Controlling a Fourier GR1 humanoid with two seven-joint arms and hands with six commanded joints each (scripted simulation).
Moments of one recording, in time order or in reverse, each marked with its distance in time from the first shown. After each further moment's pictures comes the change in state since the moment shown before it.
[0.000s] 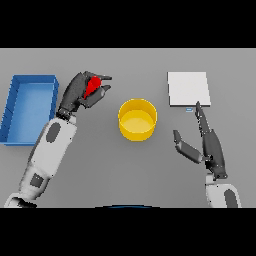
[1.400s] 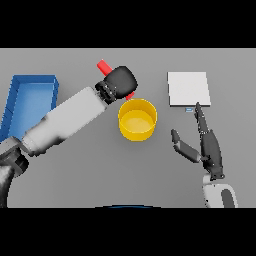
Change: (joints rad) left arm -0.549 0.144 -0.761 0.292 -0.646 -0.378 -0.006; right arm 0.000 0.030 -0.003 0.022 0.007 -0.028 -0.002
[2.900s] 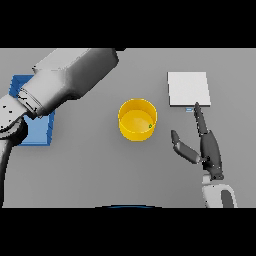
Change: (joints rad) left arm -0.526 0.025 -0.352 0.316 -0.093 0.111 -0.095; right arm 0.004 -0.004 0.010 -0.002 0.018 -0.005 -0.044
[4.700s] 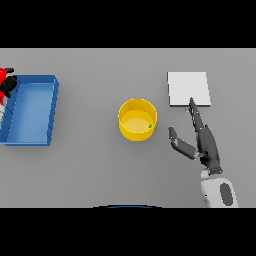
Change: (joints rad) left arm 0.971 0.505 0.699 -0.469 1.448 0.729 0.690; right arm -0.061 -0.012 -0.001 0.045 -0.045 0.043 -0.014
